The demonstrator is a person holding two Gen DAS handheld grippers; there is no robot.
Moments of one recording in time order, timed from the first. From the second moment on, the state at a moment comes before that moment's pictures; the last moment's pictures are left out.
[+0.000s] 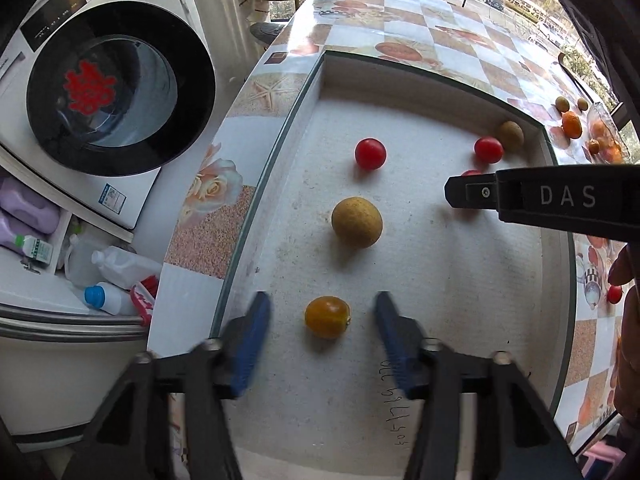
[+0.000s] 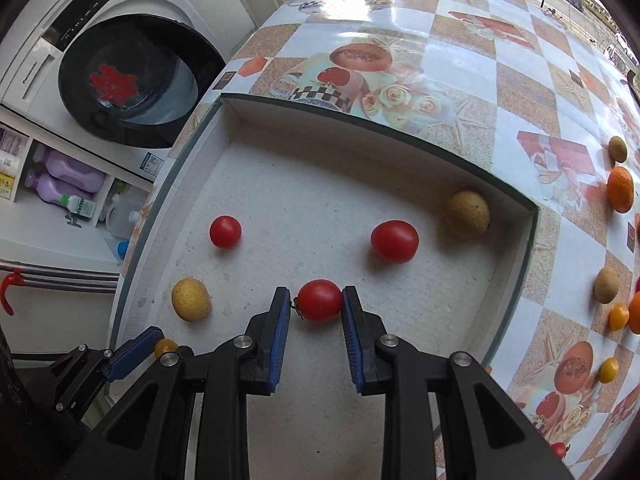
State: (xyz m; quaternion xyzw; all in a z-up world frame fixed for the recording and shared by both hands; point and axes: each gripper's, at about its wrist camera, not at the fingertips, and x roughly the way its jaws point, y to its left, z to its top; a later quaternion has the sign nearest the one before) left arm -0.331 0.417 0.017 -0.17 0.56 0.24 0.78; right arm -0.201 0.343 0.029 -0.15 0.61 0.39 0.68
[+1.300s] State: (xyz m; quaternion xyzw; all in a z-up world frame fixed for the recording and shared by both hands) left arm -0.237 0.315 0.067 -0.06 0.55 0.12 0.82; right arm -0.148 0.148 0.076 -0.01 0.60 0.26 0.76
